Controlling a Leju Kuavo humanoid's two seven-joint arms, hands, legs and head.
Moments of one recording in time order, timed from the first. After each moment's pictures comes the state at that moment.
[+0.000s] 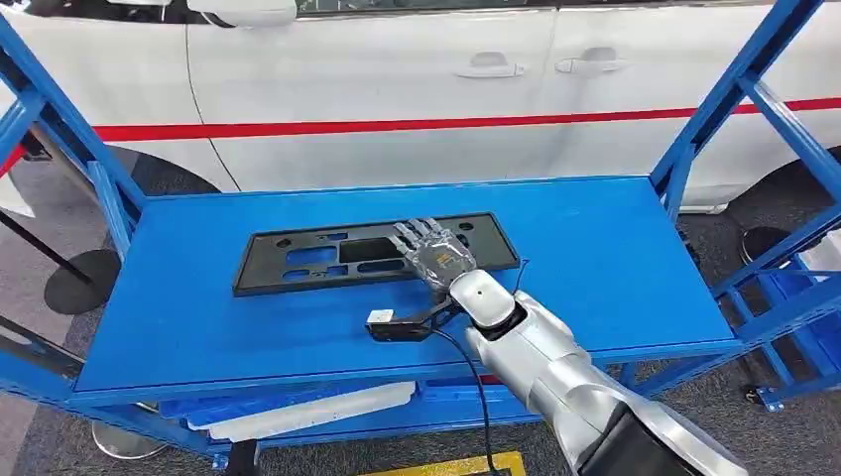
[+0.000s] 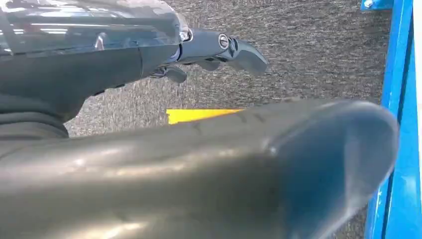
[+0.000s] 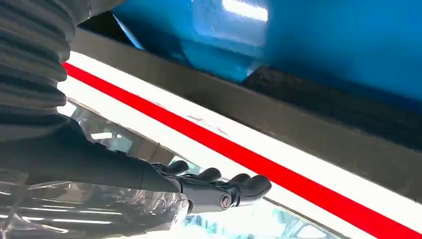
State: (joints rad) left arm -0.12 -0.14 0.52 -0.19 -0.29 0.32 -0.09; right arm -0.99 0.34 1.09 -0.37 1.04 -0.35 -0.01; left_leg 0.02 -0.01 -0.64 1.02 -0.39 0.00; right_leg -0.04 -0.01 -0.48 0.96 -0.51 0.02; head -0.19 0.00
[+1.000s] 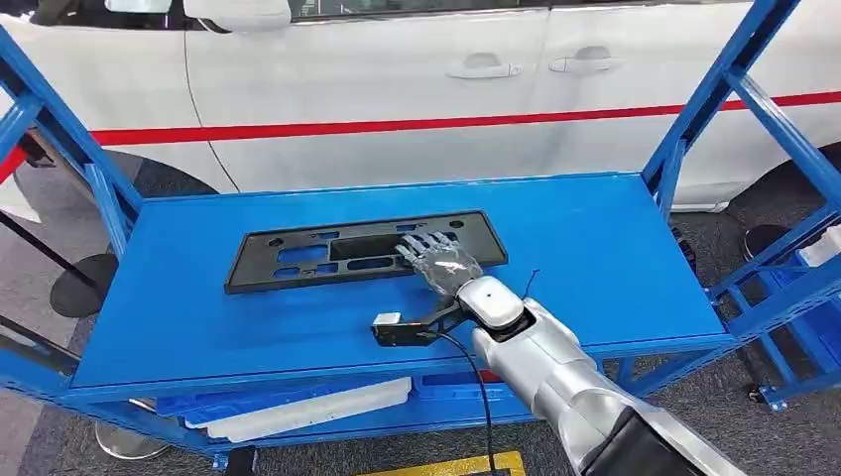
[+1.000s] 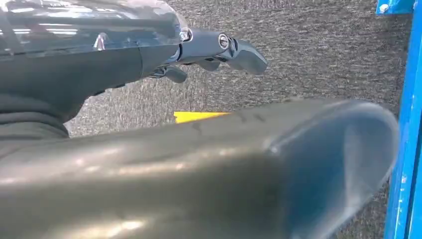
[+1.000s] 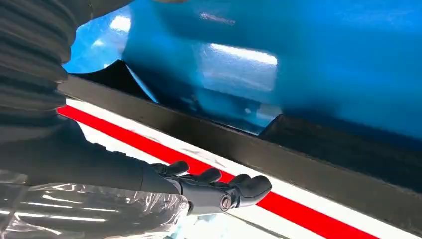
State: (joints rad) left arm -0.10 -0.14 0.52 -0.19 -0.29 0.34 -0.08; right arm -0.96 0.32 1.02 -0.37 0.99 -0.28 -0.07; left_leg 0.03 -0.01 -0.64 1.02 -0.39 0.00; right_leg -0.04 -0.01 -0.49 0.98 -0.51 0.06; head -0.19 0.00
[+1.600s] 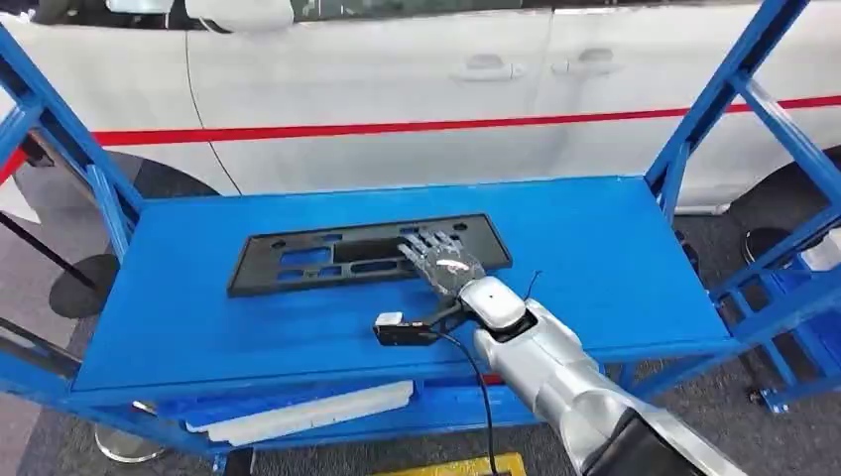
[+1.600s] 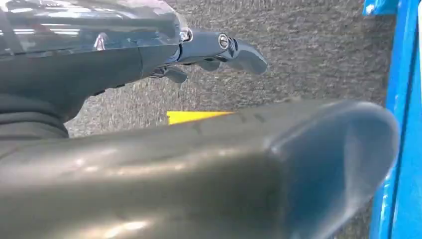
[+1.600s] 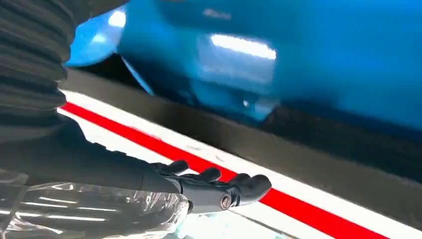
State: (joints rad) left arm -0.10 -0.14 0.52 -0.19 -0.28 0.31 -0.12; right arm -0.96 0.32 1.02 -0.37 1.02 -0.31 -0.07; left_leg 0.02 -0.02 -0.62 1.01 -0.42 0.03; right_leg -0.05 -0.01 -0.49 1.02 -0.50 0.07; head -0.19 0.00
